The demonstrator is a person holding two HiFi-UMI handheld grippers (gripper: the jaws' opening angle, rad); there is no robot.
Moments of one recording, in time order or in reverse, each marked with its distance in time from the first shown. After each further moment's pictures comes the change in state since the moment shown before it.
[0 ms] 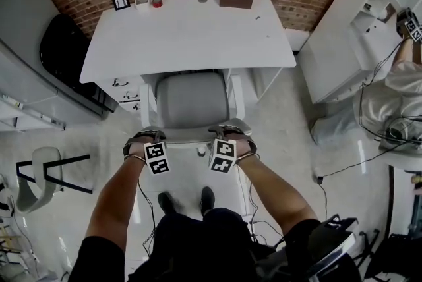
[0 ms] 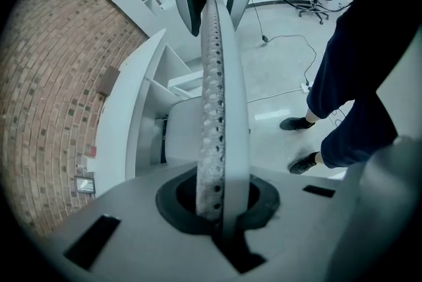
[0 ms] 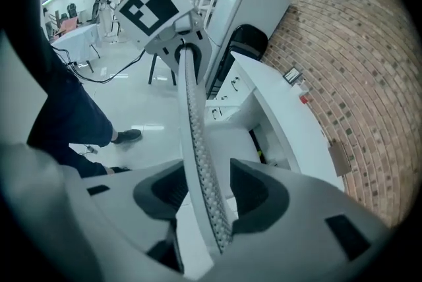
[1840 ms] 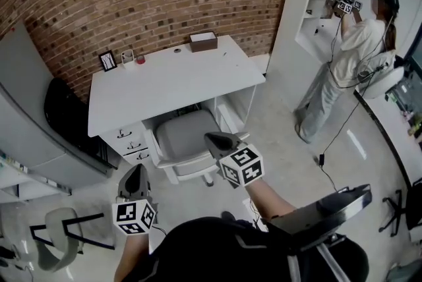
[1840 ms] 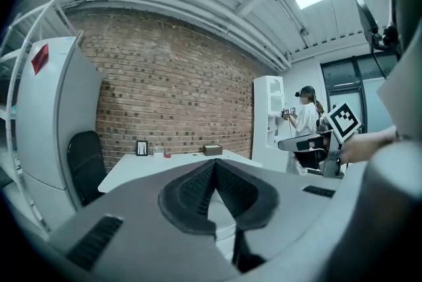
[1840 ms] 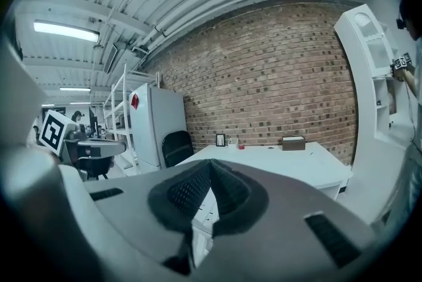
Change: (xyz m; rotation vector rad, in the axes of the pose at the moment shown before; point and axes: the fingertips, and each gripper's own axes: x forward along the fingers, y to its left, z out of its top) left arm -0.343 0.051 -0.089 -1.101 -0.983 0.470; right arm -0.240 -0.052 0.159 0.925 -0.731 -0.409
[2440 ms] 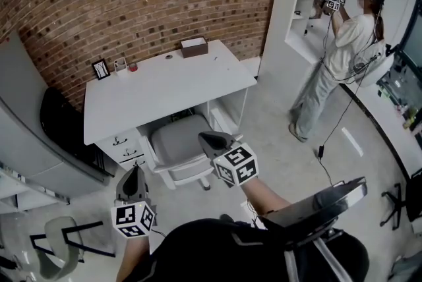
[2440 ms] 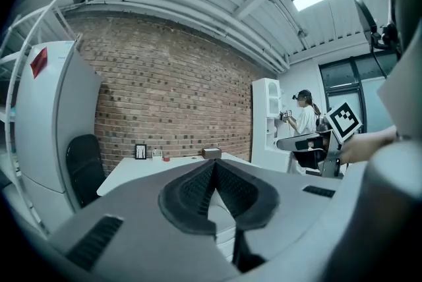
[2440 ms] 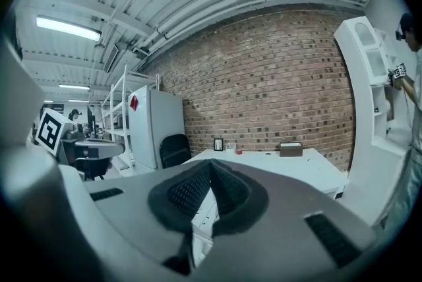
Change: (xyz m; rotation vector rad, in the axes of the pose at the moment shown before) left arm -0.002 -0.010 0.011 0.010 -0.025 -0.007; right arm -0.010 0.001 0.015 -0.025 -0.035 -0.022
